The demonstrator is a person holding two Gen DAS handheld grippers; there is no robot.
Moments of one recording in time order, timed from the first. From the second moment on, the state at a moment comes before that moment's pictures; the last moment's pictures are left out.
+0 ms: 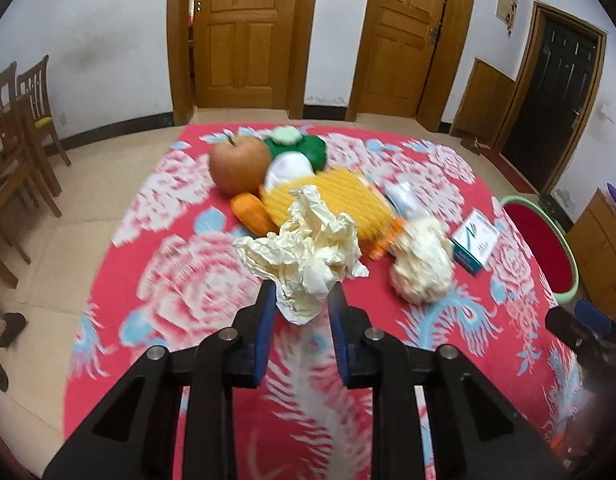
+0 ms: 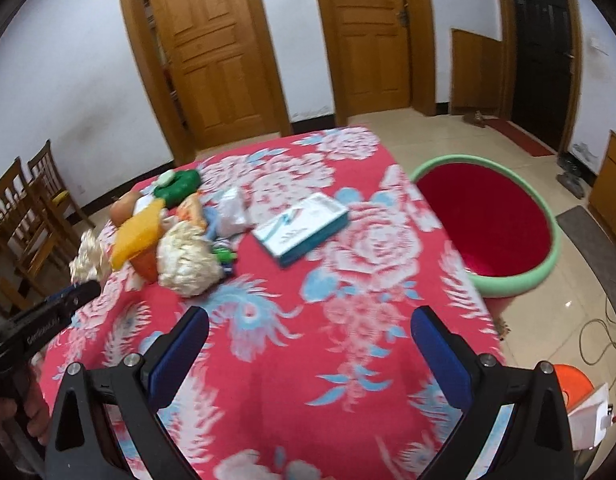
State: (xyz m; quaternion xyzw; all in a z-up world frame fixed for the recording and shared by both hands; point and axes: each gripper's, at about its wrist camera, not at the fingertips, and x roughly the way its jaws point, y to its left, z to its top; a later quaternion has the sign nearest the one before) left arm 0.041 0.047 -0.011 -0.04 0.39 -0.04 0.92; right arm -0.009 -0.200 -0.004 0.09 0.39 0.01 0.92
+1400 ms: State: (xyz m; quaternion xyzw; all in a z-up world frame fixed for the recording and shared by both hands) left arm 0.043 0.094 -0.015 -0.09 0.39 -0.05 0.91; right arm 0.051 -0.100 -0.021 0.08 0.42 0.10 0.90
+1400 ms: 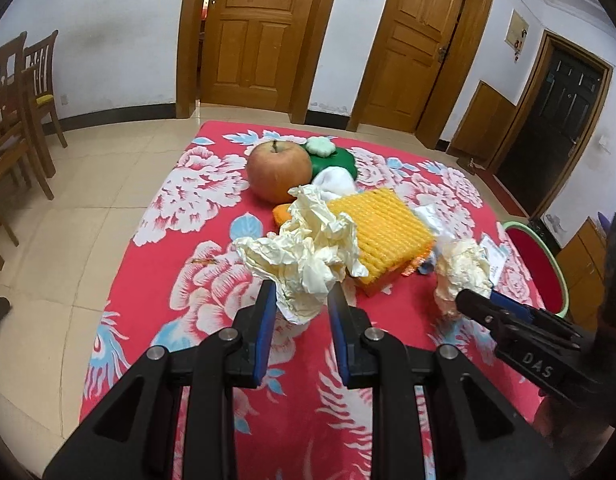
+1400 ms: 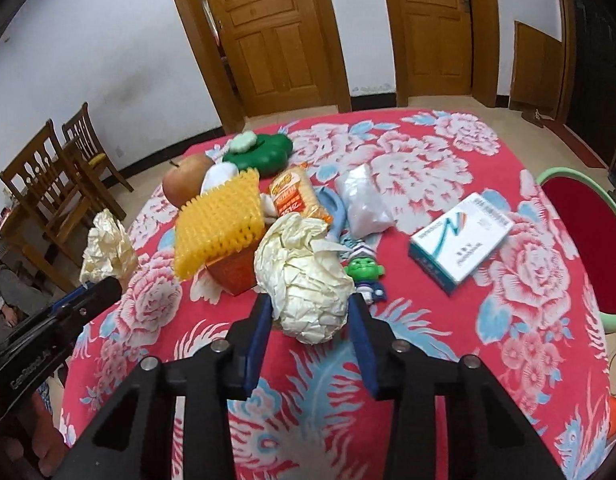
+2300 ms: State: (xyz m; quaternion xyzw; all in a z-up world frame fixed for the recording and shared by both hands) left arm 0.059 -0.028 0.030 -0.08 0.39 -0.17 0.90; right arm 0.011 -0.278 0.005 0.16 0.37 -0.03 0.91
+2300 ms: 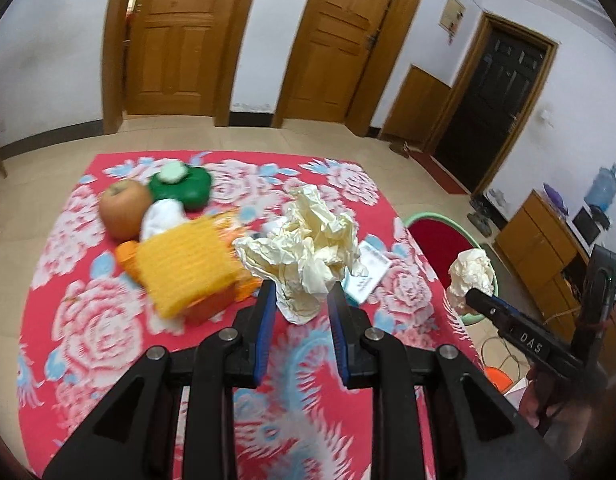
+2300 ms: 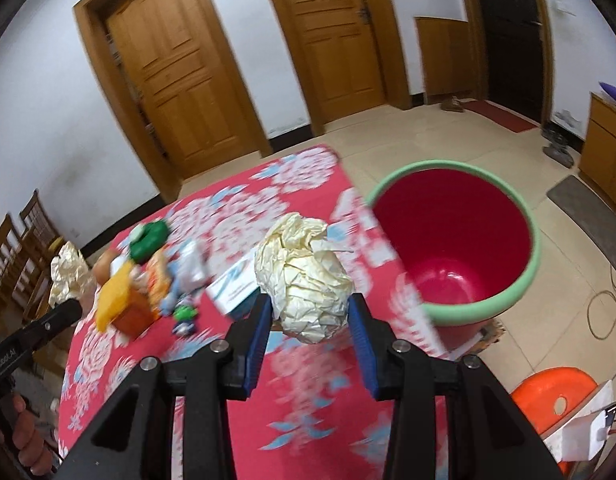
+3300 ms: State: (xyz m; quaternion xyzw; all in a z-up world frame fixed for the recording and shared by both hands) left arm 0.148 -0.244 -0.012 0.07 0.45 -0.27 0.85; right arm 0.033 -0.431 -0.050 0.30 0.34 -0.16 0.88
